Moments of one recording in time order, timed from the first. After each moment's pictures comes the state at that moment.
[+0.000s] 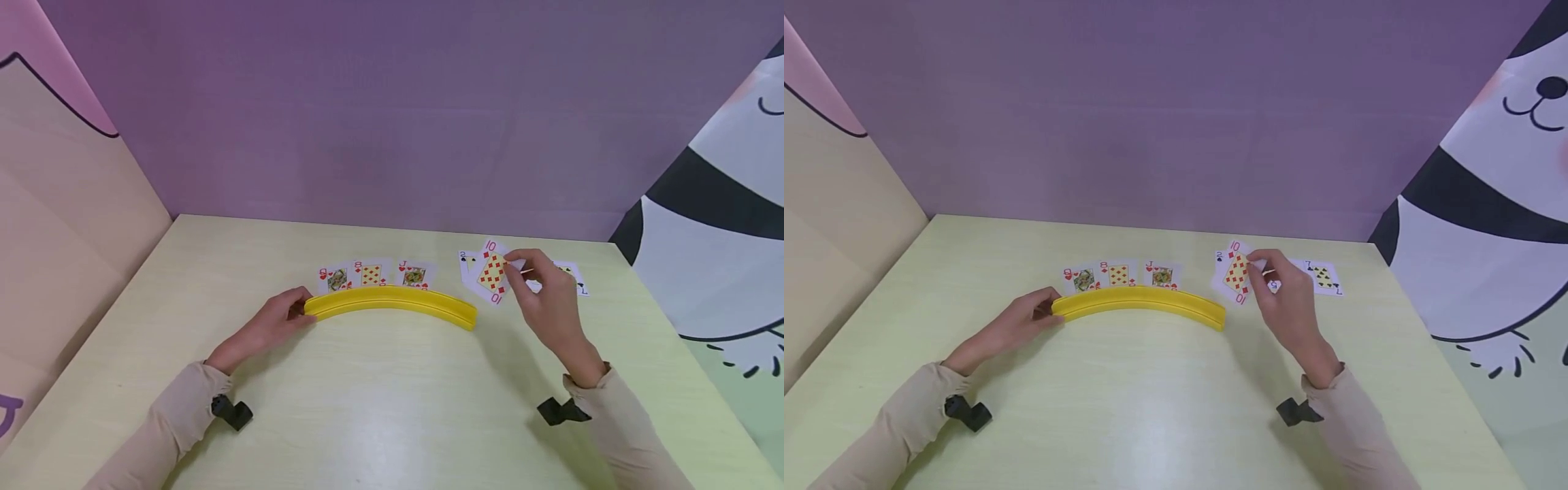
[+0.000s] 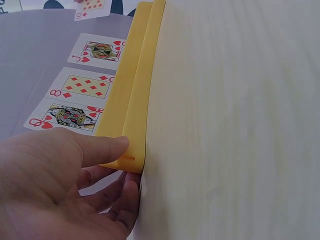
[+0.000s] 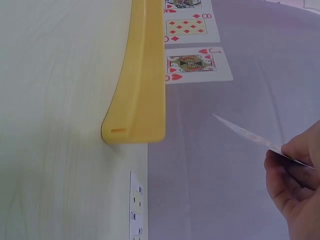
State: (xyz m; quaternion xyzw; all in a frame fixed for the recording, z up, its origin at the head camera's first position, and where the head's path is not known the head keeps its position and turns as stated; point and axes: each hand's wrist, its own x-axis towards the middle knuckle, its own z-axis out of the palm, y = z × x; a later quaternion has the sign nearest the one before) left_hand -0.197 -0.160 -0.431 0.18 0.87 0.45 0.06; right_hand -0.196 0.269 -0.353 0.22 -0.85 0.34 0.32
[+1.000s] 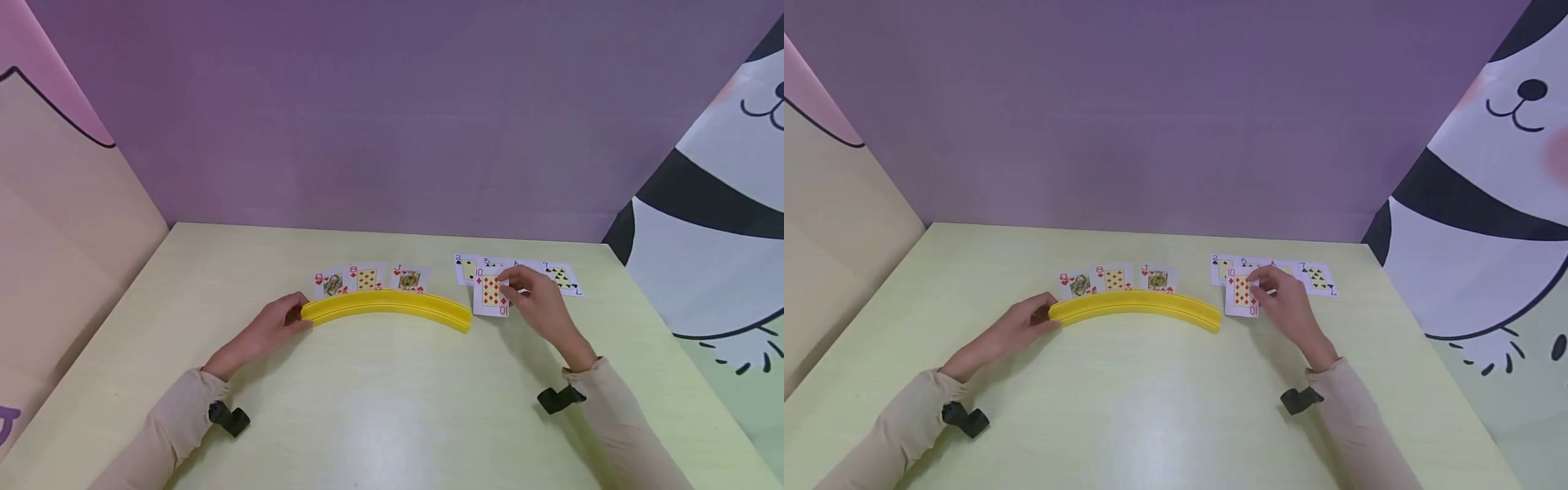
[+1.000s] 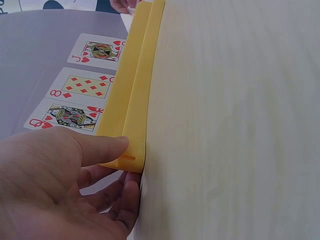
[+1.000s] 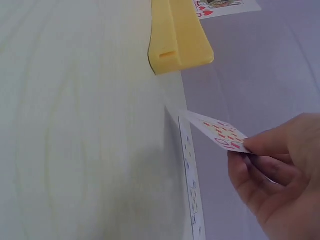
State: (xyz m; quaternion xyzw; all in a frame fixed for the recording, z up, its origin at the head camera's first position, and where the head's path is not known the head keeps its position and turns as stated) left_hand -0.196 -0.161 -0.432 0.20 0.87 0.45 0.06; right_hand -0.226 0.310 -0.394 0.13 -0.93 0.34 0.11
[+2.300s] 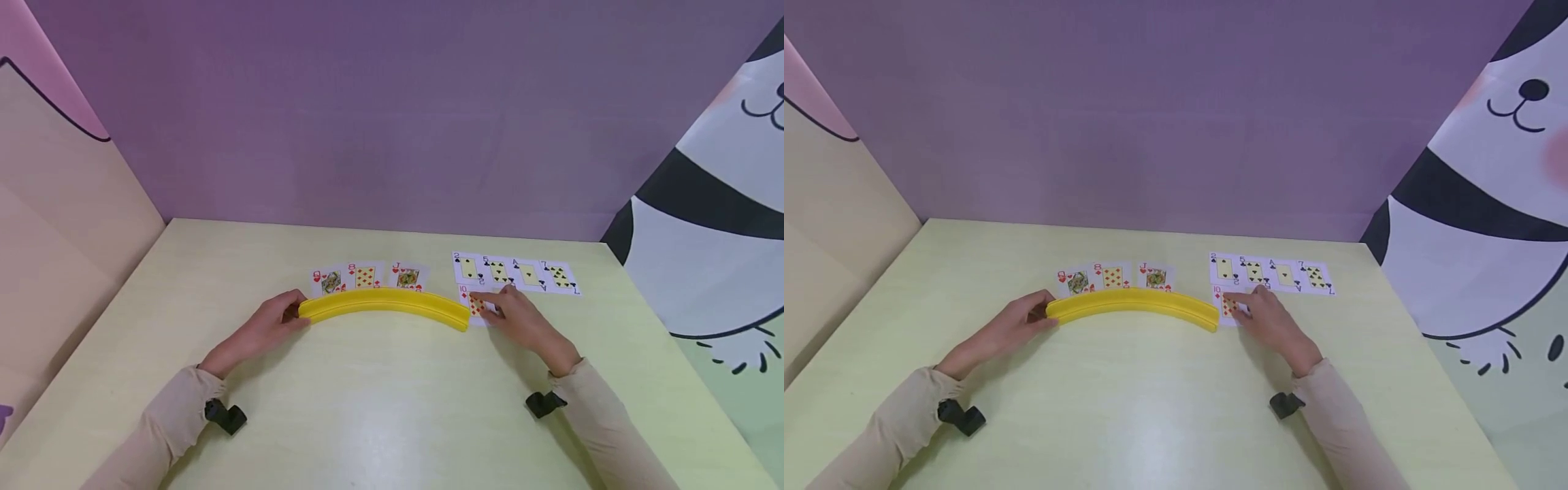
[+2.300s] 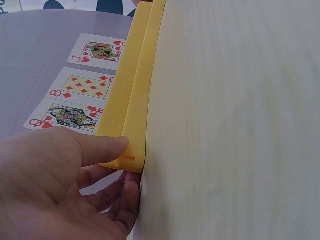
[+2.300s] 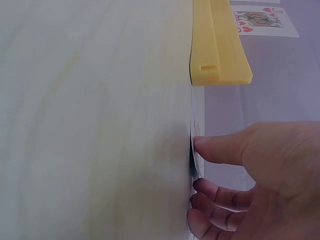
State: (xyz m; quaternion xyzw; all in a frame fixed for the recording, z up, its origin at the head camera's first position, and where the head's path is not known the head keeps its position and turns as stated) left_hand -0.197 -0.162 -0.432 0.20 0.87 0.45 0.06; right_hand -0.218 0.297 -0.409 0.21 -0.96 0.20 -0.01
